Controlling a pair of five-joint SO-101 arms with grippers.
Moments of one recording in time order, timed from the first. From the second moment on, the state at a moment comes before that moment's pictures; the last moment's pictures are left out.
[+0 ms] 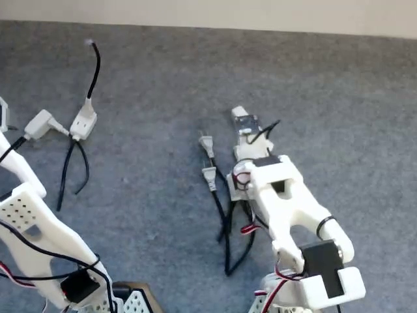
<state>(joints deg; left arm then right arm) -44.5 44.2 -56.5 81.6 -27.0 -19.4 -5.8 44.2 44.5 0.0</state>
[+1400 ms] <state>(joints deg) -46.7 43.9 -62.9 95.8 -34.6 -52.2 -13.6 33.3 58.6 10.7</state>
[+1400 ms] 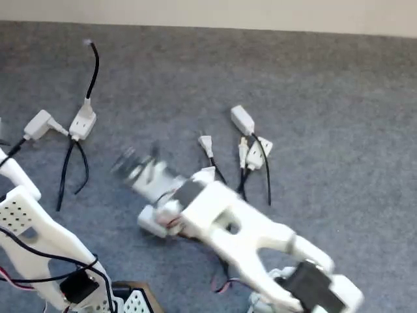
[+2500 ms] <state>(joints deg) -8.7 -45.8 58.2 66.4 -48.2 -17.6 -52.0 78.4 47.9 12.2</state>
